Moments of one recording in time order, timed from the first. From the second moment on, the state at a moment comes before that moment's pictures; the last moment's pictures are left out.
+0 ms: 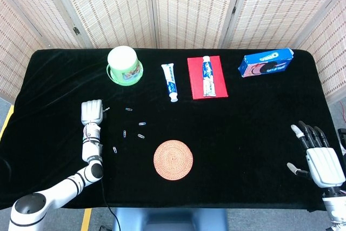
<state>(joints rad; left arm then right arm) -0.85 -1.92 -0.40 -0.76 0.70 0.93 0.62 0.08 -1.09 0.03 -1.60 -1.55 1.46 0.01</state>
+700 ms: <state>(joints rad) -0.69 -1.68 -0.39 -1.49 0.71 1.11 0.57 0.08 -1.08 0.01 -1.60 -1.60 1.48 0.04</state>
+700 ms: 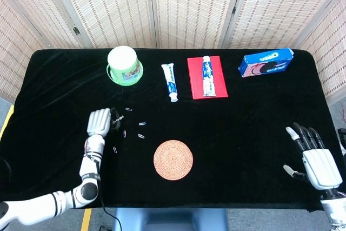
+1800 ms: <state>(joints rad) -0.58 -1.74 -0.23 -1.58 0.87 1.22 0.38 0.02 -1.06 -0.04 -1.59 -1.72 1.61 0.08</state>
